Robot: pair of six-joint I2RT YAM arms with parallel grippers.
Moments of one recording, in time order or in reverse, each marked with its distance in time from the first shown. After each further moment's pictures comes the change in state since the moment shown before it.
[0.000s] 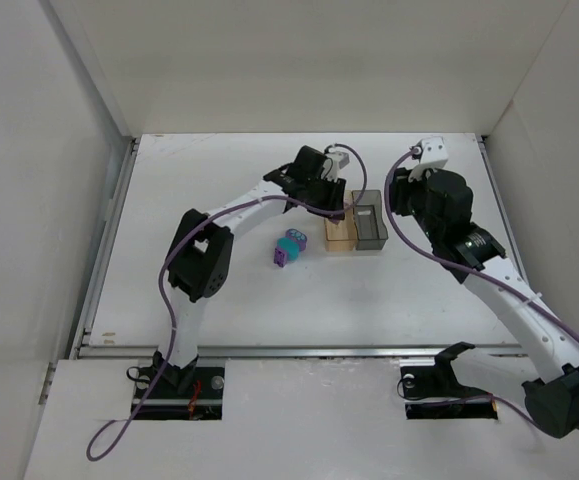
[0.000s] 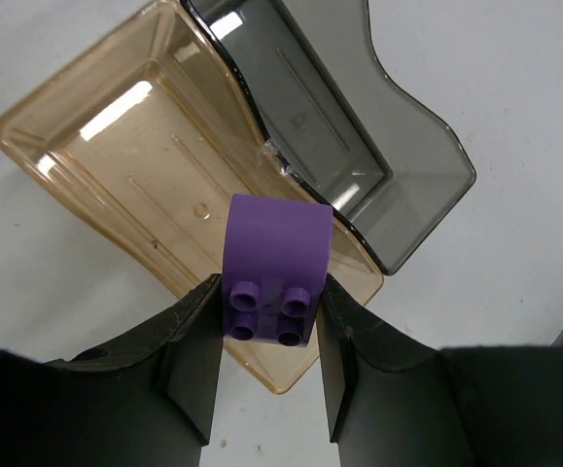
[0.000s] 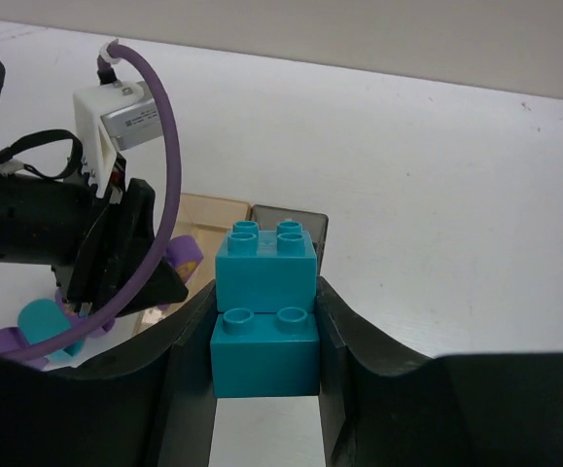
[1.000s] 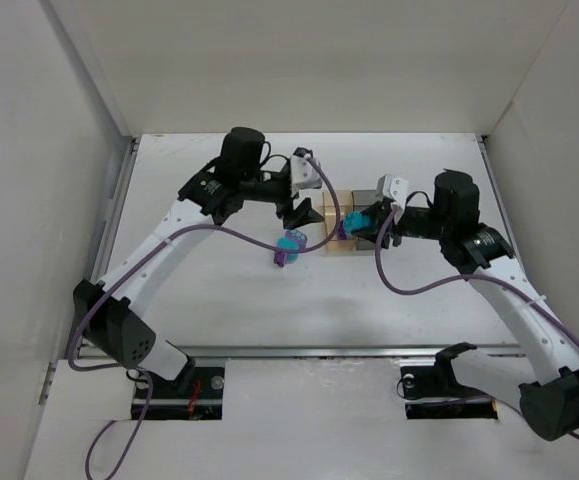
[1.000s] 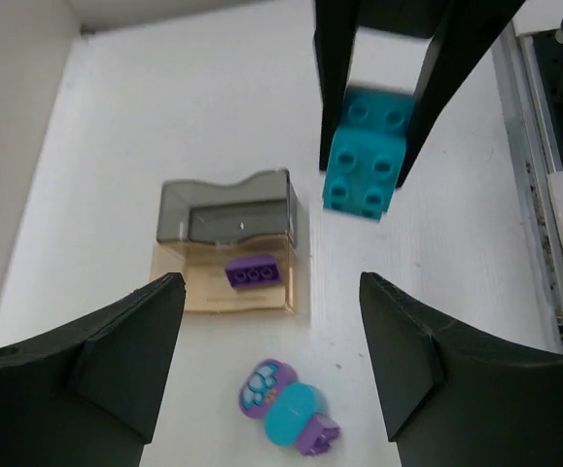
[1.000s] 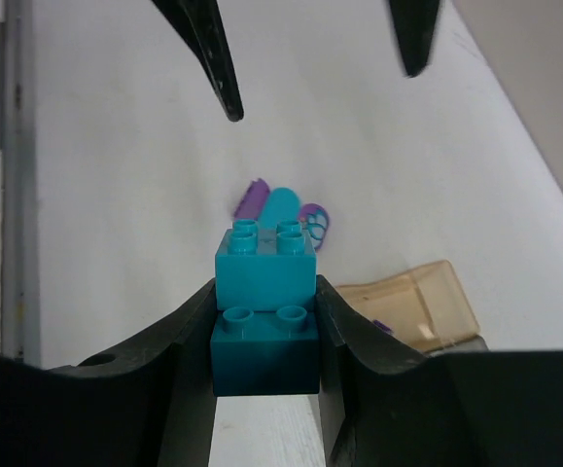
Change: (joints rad) left arm 0.053 -0.594 -0.240 -0.089 0.464 0.810; right arm -0.093 -0.028 -0.011 -0.138 -1.062 -0.577
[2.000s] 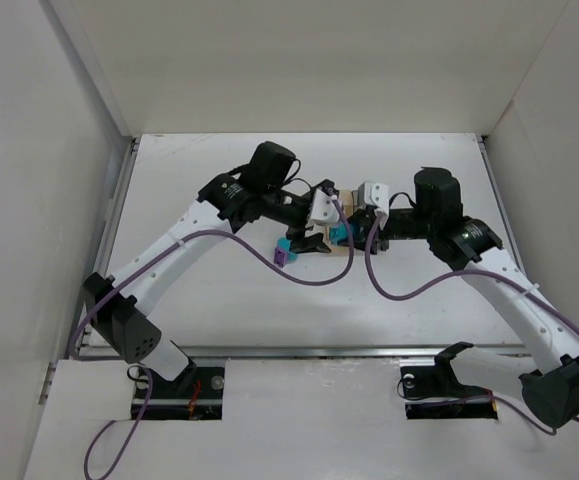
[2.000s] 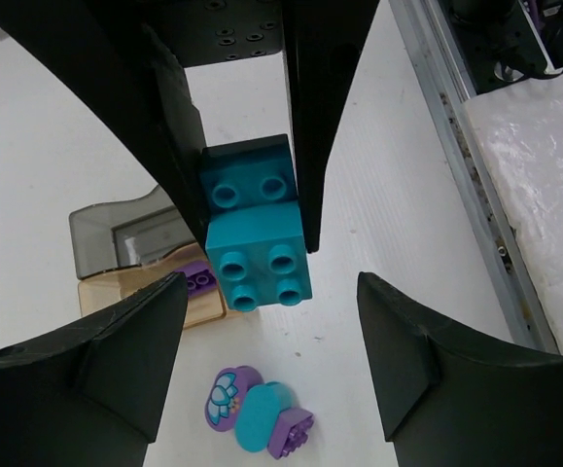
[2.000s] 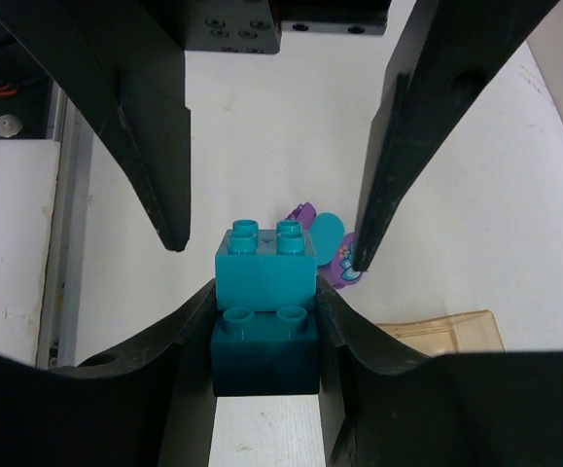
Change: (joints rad) left arm -0.139 0.023 0.085 -0.276 0.021 0.308; right arm 0.116 0.077 0.076 -0.097 -0.051 -0.065
